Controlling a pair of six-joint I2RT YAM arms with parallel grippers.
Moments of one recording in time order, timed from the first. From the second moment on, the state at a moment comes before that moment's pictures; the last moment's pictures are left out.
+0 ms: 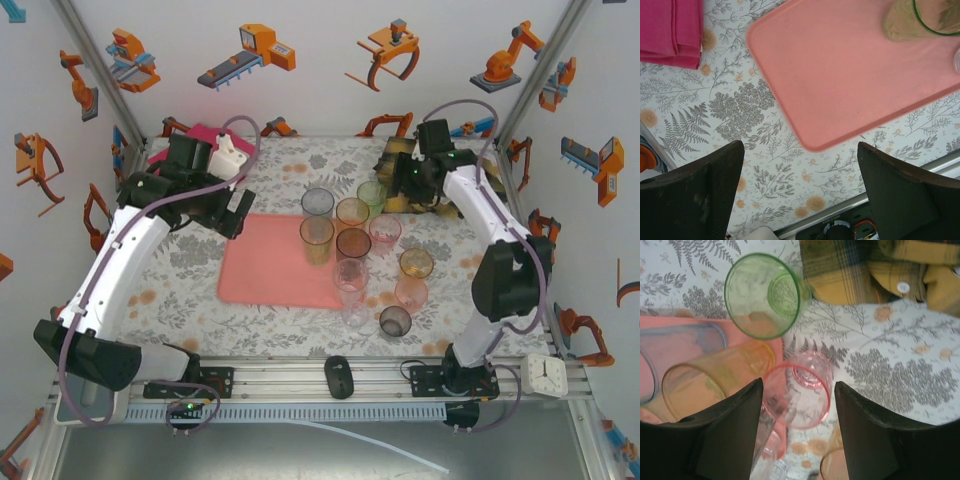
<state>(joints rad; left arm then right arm) -0.40 1.35 1.54 -1.10 0.02 0.22 0.22 1.77 1.58 -0.78 -0.13 0.35</state>
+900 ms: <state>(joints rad) -0.33 1.34 1.50 -1.10 0.09 0.23 0.22 2.06 1.80 -0.77 -0.13 0.29</state>
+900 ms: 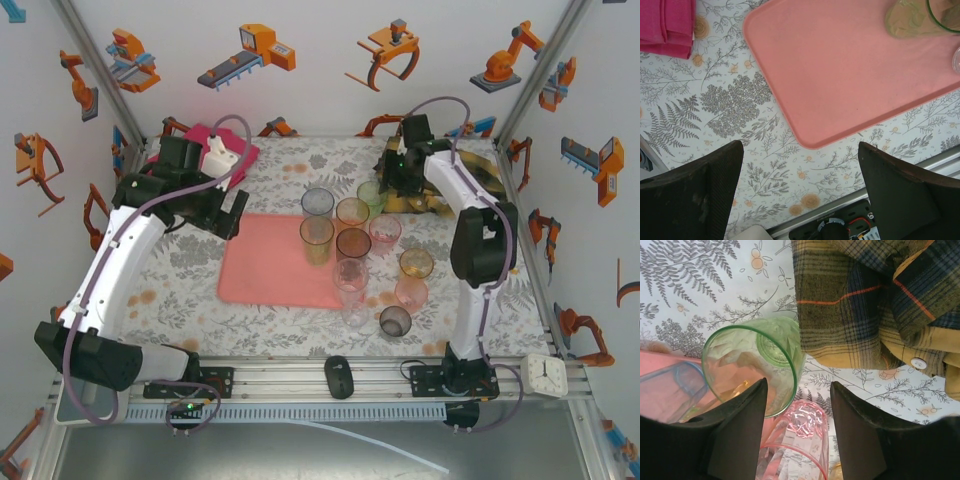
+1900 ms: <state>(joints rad) -0.31 1.30 1.46 -1.10 0.11 0.23 0.23 2.14 1.90 -0.86 -0.07 0.23</state>
